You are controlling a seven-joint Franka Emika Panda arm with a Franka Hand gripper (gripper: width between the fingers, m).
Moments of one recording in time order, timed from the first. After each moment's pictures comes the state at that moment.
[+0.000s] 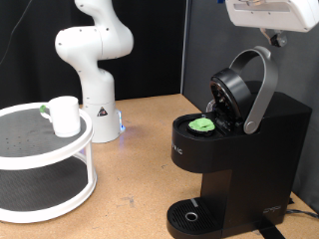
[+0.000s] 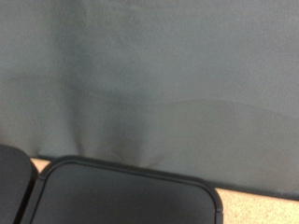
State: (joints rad) arm 0.17 -0.08 0.17 -1.96 0.56 2.06 -0.80
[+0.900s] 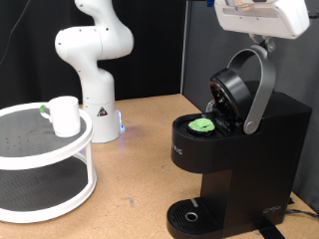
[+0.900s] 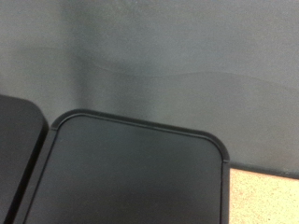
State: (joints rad) arm 0.15 -0.09 0.14 -1.98 0.55 2.02 -0.85
